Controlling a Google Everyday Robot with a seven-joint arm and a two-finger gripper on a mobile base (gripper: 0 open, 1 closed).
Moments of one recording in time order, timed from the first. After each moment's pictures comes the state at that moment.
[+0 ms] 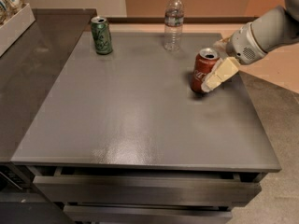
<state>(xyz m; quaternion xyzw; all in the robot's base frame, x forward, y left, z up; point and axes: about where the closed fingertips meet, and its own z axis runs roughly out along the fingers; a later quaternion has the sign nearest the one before) 0.616 -0.177 0.888 -0.54 0.76 0.15 0.32</state>
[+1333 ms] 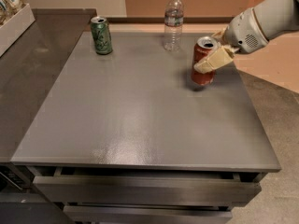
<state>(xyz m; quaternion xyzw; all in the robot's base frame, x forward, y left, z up) 0.599 -0.151 0.930 -0.57 0.73 0.19 0.34</state>
